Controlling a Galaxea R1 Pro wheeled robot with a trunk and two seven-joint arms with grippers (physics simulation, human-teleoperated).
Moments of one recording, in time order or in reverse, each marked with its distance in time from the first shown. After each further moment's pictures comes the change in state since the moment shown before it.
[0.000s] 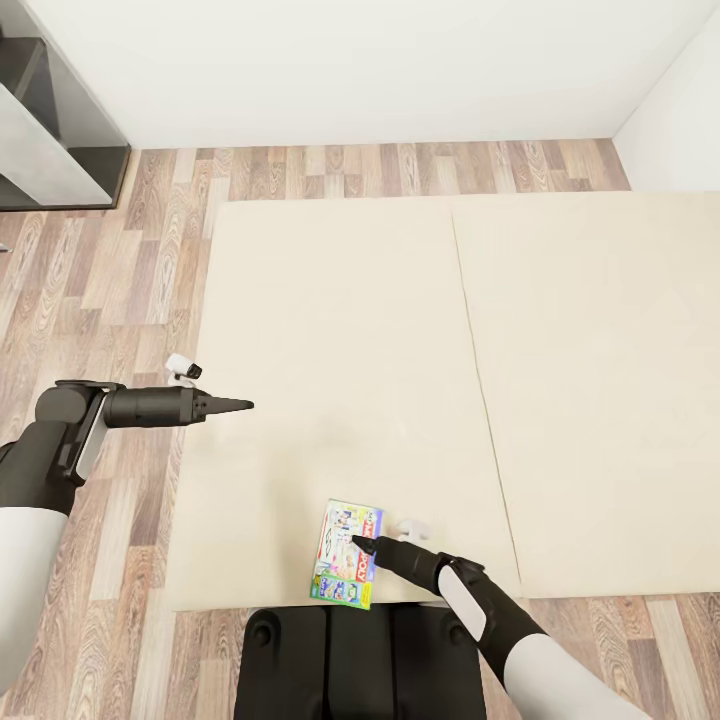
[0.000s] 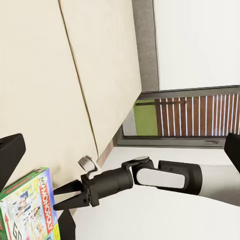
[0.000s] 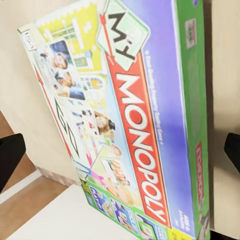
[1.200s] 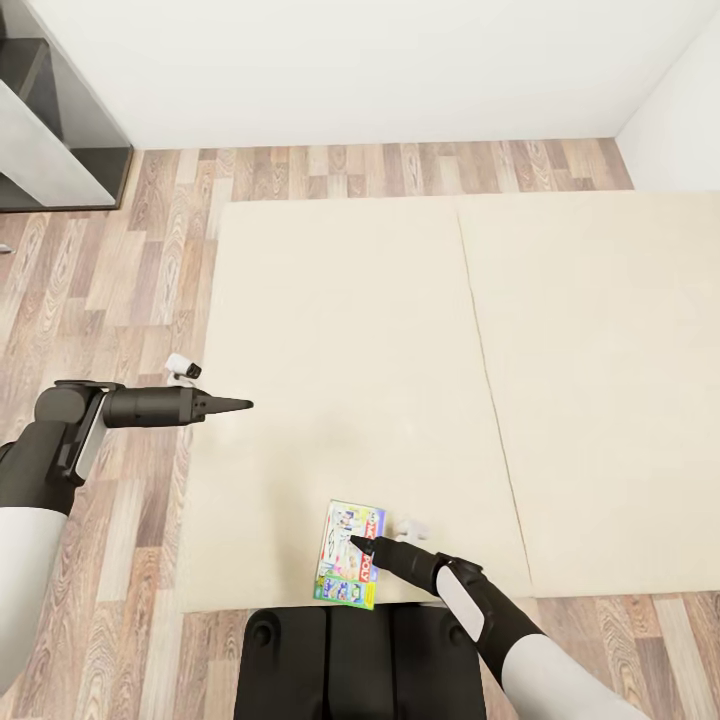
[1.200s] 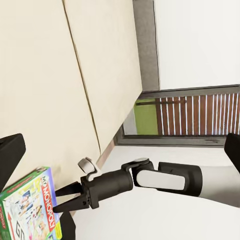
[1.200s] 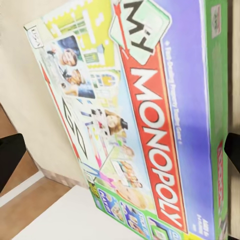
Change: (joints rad) left arm 0.000 0.000 0.004 0.000 0.000 0.000 0.000; right arm 0.000 0.007 -0.001 0.004 0.000 -0.001 -0.002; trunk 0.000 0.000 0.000
